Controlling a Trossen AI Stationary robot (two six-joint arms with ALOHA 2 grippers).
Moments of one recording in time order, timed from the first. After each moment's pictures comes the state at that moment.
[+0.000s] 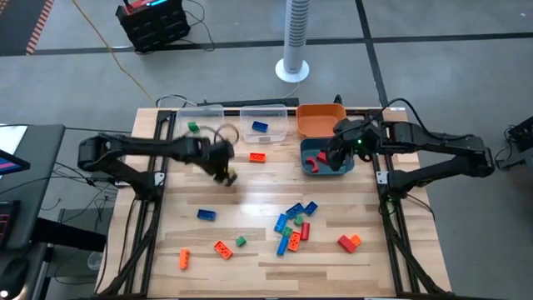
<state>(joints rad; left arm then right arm) 0.25 1.40 0.93 -0.69 -0.05 -0.60 -0.12 1.04 1.13 -0.89 0.29 0.50</state>
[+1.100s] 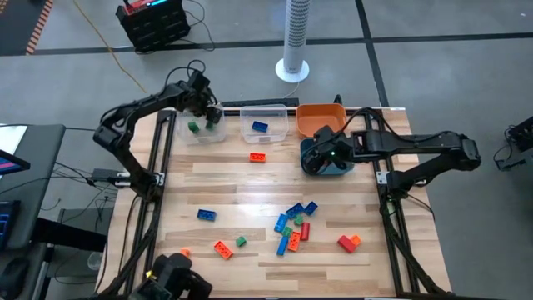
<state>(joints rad) 1.01 1.65 1.19 -0.63 -0.04 -0.06 -0.05 1.25 1.13 -0.75 0.36 0.71</state>
